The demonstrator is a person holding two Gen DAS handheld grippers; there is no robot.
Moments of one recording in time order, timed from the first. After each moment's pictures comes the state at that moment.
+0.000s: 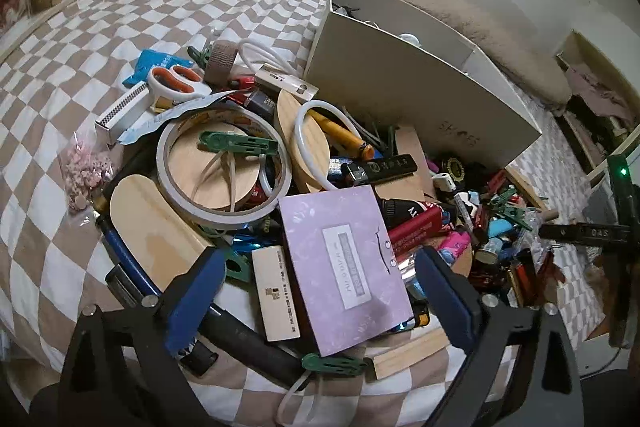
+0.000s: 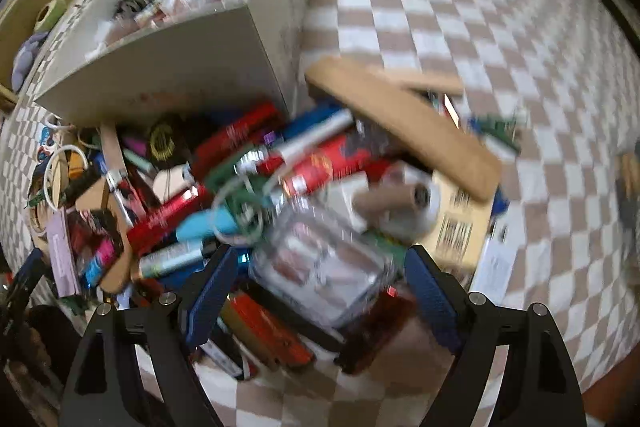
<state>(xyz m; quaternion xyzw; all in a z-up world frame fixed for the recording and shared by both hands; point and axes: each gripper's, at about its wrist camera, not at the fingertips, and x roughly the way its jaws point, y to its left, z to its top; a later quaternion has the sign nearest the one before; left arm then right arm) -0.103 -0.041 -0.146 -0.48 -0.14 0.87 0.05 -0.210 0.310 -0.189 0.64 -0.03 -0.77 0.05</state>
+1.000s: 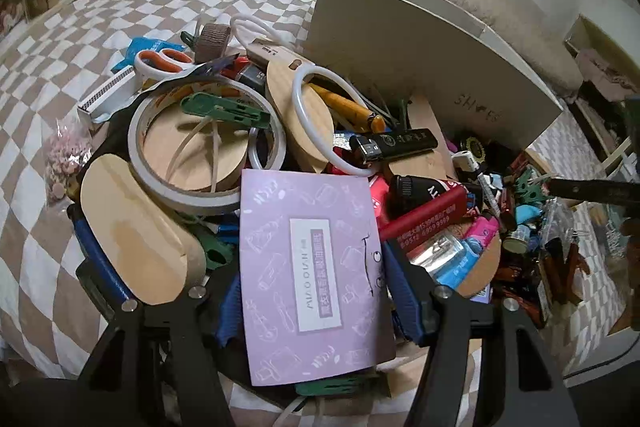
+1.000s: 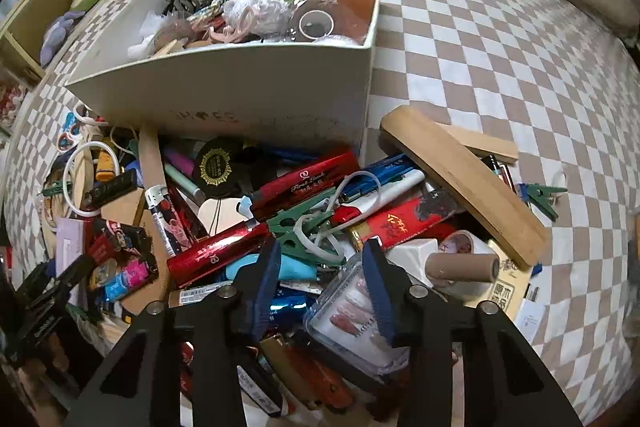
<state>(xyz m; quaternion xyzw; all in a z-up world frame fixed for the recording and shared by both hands) -0.100 -0.038 -0.170 -0.48 -0.12 0.87 0.04 -0.226 0.263 -0.181 0.58 0.04 -0.81 0.10</state>
